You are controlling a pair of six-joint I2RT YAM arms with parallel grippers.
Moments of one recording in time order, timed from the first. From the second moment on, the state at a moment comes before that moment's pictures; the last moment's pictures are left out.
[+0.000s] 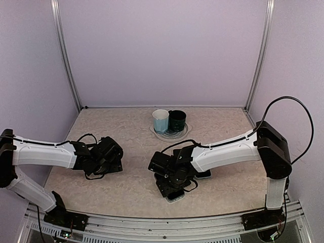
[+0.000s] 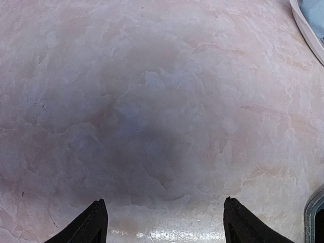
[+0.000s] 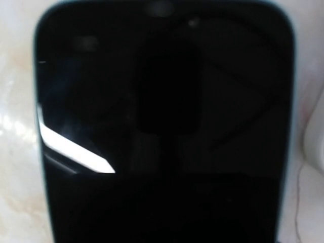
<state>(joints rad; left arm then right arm) -0.86 1.39 0.71 -0.44 -0.48 -0.94 1.21 2.00 1.36 -0.68 0.18 0.69</state>
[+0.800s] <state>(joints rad) -0.98 1.45 0.67 0.06 -0.23 -0.91 1.21 1.91 1.19 -0.47 0.22 0.65</state>
